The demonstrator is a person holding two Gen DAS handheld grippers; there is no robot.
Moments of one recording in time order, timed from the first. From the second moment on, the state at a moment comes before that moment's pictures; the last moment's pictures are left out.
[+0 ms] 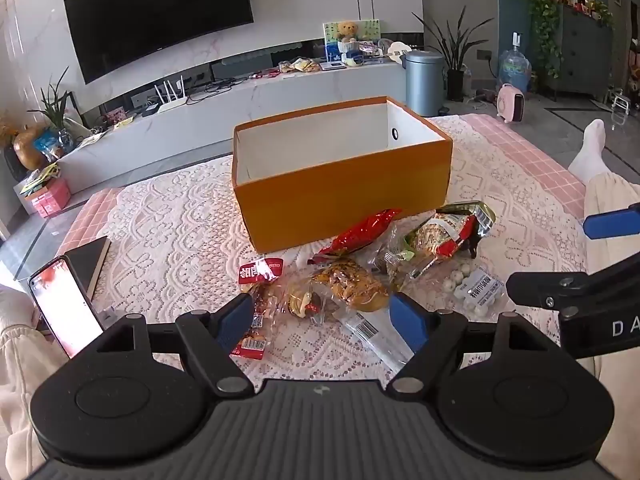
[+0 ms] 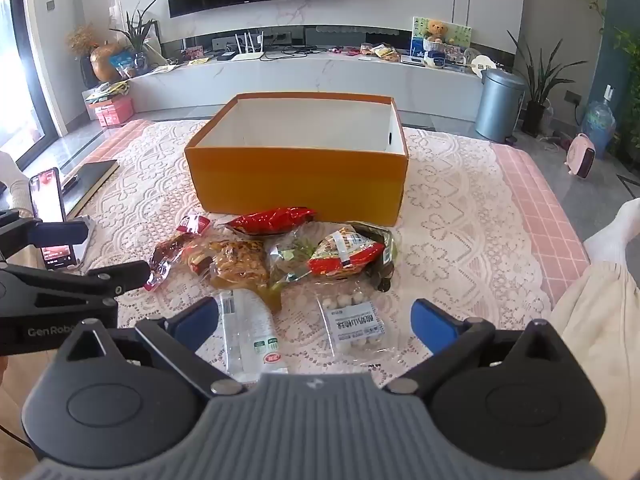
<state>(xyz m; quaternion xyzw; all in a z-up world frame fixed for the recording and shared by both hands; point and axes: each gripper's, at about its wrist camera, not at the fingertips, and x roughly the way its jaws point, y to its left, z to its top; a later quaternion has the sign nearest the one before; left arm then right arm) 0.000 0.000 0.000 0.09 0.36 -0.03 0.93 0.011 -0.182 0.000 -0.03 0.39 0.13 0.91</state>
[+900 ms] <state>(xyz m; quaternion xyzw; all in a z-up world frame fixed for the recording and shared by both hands) 0.002 0.001 -0.009 0.08 0.38 -0.03 0.92 0.015 -0.173 -0.006 -0.05 0.41 0.12 0.90</state>
